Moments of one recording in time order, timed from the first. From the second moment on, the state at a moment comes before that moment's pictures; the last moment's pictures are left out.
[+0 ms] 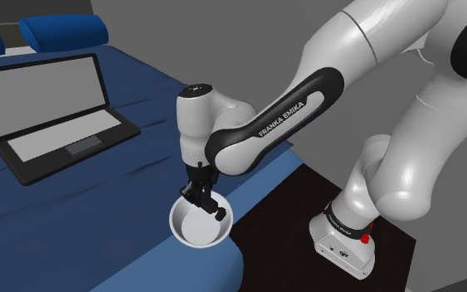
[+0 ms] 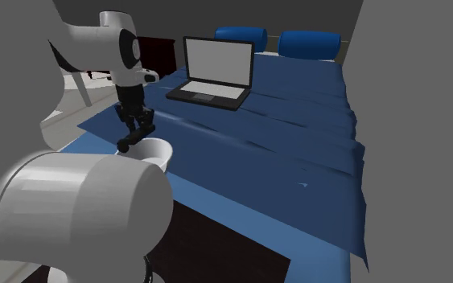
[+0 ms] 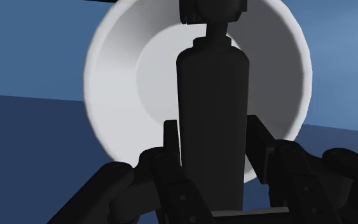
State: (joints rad) arm 0.46 0.05 0.26 -2.41 0.06 2.35 0.55
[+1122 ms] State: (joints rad) arm 0.47 0.19 0.25 -2.43 0.01 2.51 0.58
